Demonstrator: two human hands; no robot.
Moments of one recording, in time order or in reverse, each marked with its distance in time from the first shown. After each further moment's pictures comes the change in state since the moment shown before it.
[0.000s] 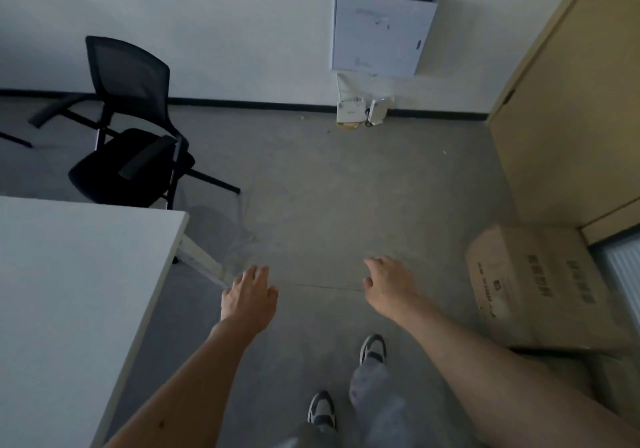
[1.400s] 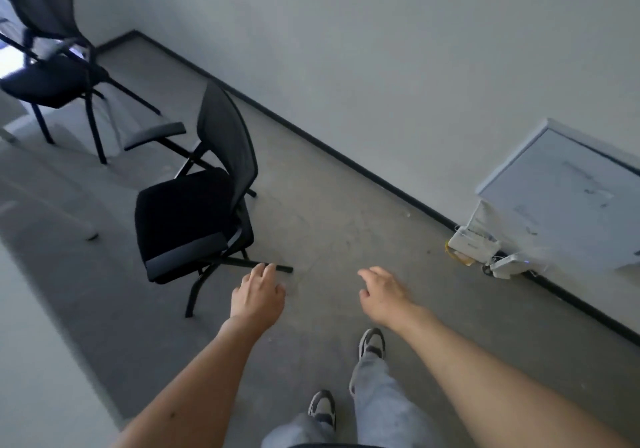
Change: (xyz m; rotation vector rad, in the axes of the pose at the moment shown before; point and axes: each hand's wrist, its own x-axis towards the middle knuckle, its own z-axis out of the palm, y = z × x) left_hand 0.555 -0.047 -0.221 -0.318 0.153 -0.522; right_hand 0.672 -0.219 -0.211 -0.183 -0.245 -0.505
